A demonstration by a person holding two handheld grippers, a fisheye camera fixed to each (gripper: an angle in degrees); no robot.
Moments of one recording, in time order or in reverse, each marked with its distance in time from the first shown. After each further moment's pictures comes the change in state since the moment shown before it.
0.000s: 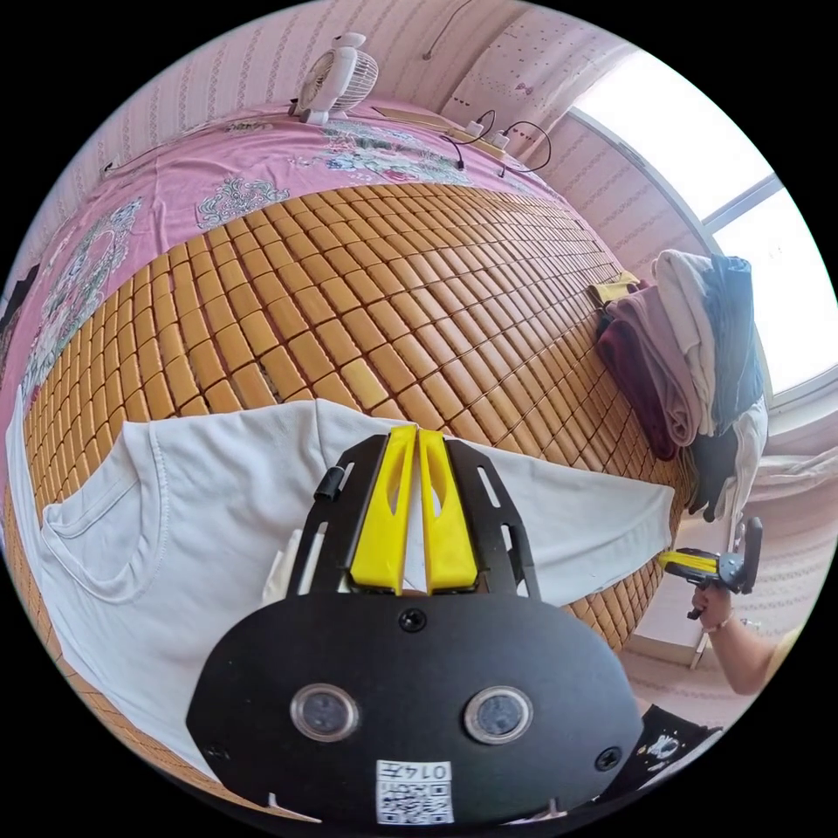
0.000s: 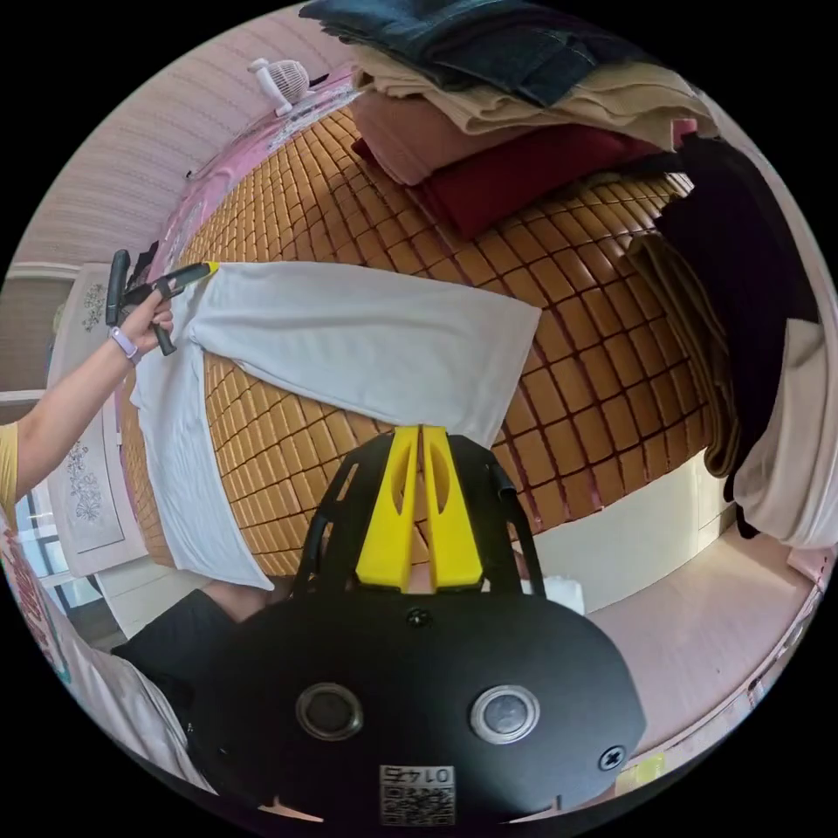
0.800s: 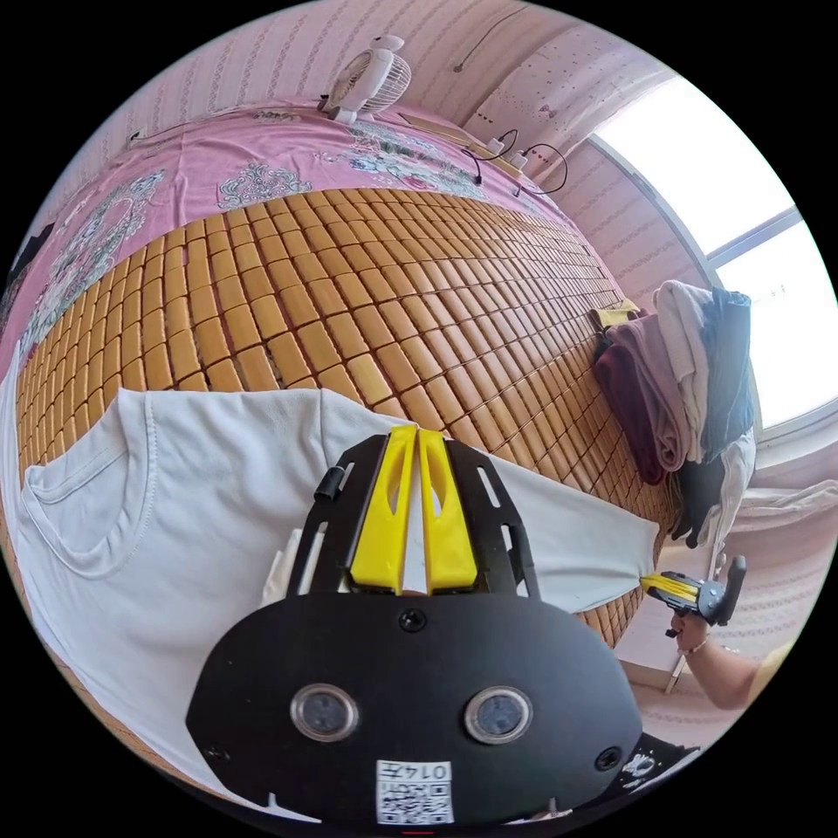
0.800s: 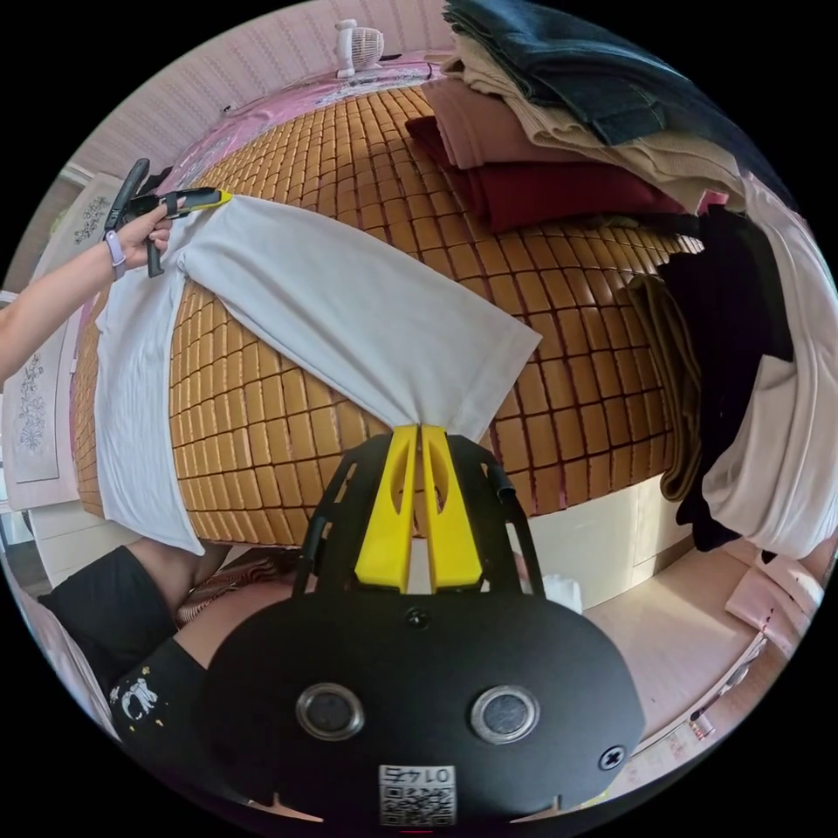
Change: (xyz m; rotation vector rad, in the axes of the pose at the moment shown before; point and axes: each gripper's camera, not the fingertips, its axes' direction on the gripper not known) left arm -0.003 -0.025 -0.036 0.038 0.049 -0.085; right arm -0.031 0.026 0.036 0.036 0.174 -0.181
